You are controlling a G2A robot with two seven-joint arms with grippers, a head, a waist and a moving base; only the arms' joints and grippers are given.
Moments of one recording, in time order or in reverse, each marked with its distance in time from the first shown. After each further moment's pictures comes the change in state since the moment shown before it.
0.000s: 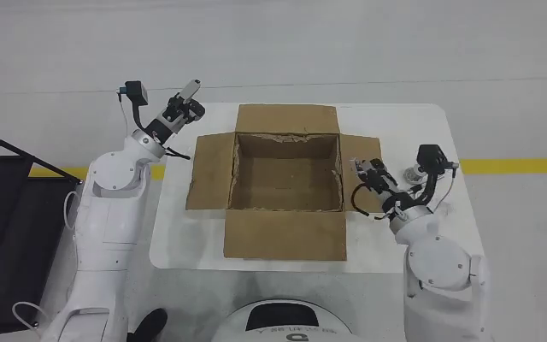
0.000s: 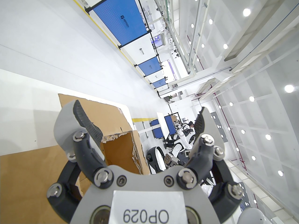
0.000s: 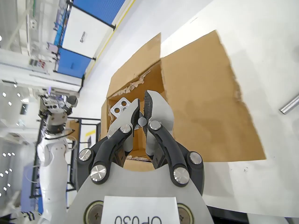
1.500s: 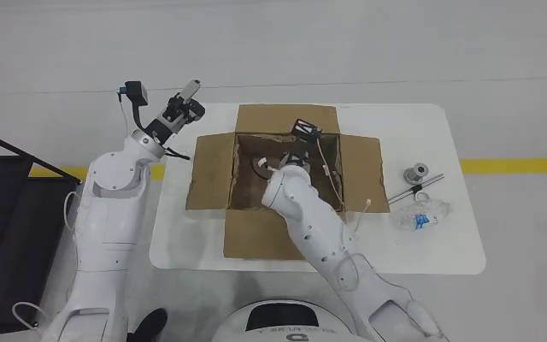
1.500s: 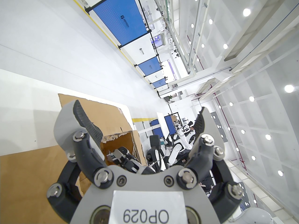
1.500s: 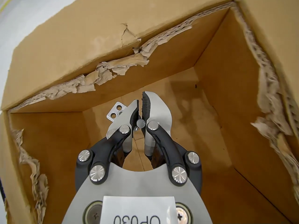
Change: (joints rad) left arm 0.000 0.000 0.000 0.000 0.000 0.000 0.000; right arm 0.679 -0.151 -0.574 0.993 -0.466 0.644 -0.091
